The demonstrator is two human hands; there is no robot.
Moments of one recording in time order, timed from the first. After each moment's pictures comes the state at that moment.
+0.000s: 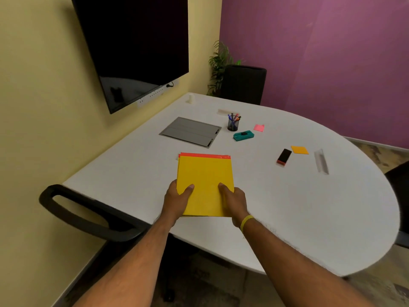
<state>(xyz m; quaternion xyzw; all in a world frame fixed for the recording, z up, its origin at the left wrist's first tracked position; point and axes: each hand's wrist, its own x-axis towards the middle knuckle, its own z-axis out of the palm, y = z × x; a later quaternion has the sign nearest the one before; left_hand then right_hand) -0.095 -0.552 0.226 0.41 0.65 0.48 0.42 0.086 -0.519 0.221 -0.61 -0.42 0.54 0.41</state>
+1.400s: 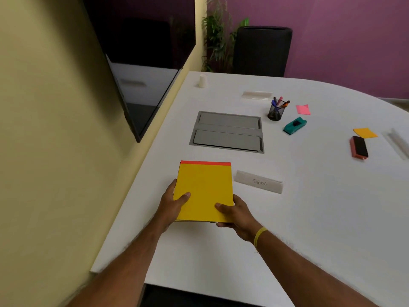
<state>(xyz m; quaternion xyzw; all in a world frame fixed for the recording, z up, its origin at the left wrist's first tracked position) -0.519 -0.241 0.130 0.47 0.61 0.34 0.54 -0.298 -0.286 0.143 -0.55 -0.30 0.67 0.39</state>
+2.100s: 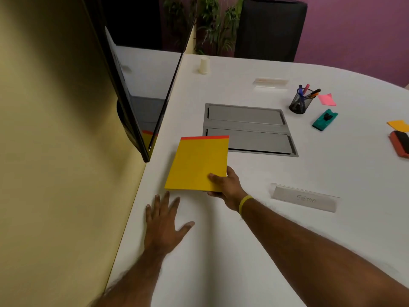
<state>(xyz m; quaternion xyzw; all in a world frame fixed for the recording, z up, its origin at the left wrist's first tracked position) -0.632 -0.100 -0.042 0.77 0.63 0.05 0.10 -0.416 -0.049 0.056 -0.59 -0.26 0.61 0.45</state>
